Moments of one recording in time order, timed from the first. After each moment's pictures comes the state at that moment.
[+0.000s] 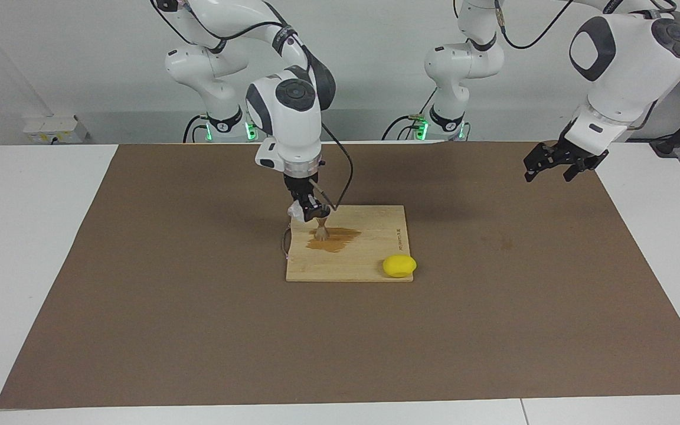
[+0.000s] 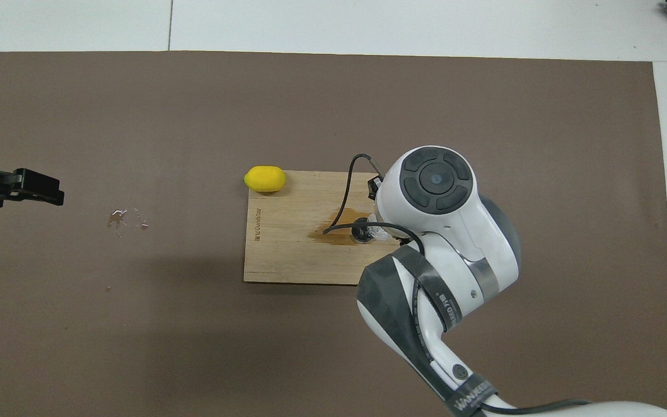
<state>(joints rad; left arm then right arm) 0.02 -0.01 -0.01 -1.73 -0.04 1.67 0.06 0.37 0.20 0.13 -1.80 -0.04 2.01 1.61</state>
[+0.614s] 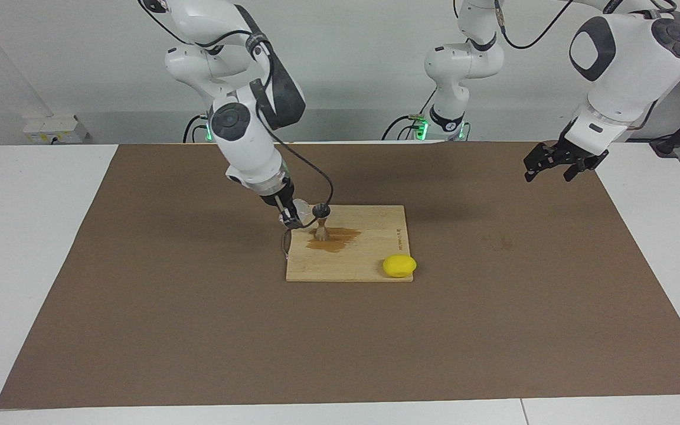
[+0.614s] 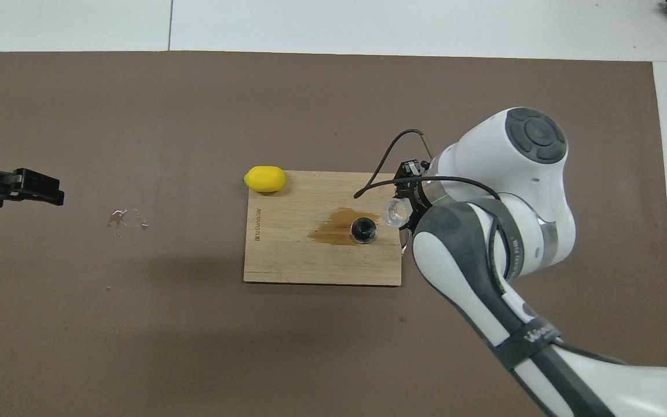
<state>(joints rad) 0.02 -0.01 -0.01 -1.73 -0.04 1.67 0.06 0.21 0.21 0.13 -1.84 0.31 2.02 1.52</state>
